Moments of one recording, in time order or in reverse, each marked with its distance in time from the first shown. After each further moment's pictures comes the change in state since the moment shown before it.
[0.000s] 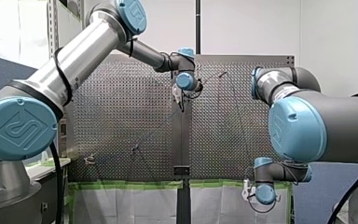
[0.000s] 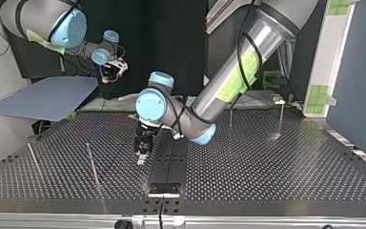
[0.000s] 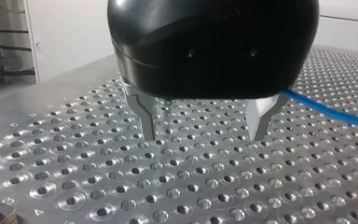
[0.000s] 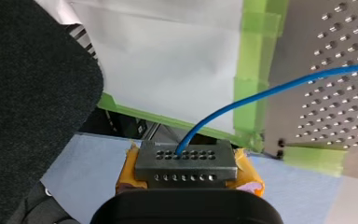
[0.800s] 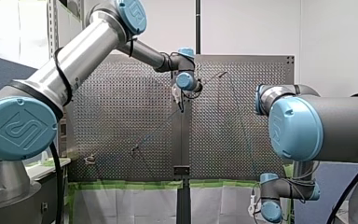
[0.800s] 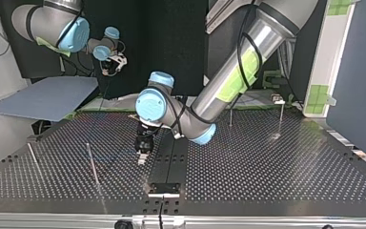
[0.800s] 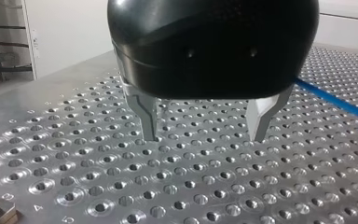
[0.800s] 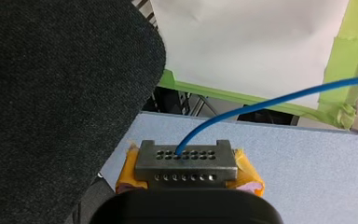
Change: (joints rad) left arm 0.000 0.000 0.000 -0.011 -0.006 0.000; right arm -0.045 0.142 -0.074 0.004 0.005 0.038
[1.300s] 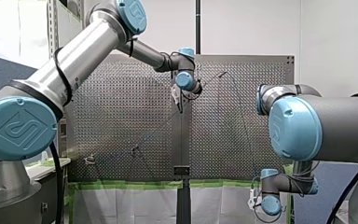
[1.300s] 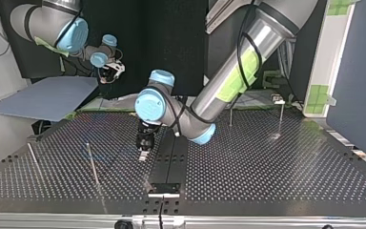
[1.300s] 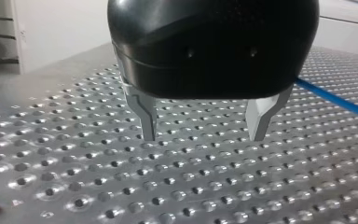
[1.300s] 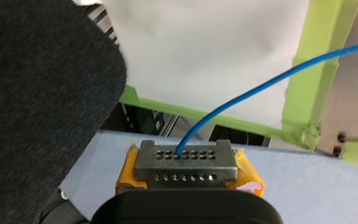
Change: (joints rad) left arm -0.002 0.000 0.000 -0.059 0.000 0.001; right arm -0.010 -0.001 -0.093 0.031 -0.041 -0.030
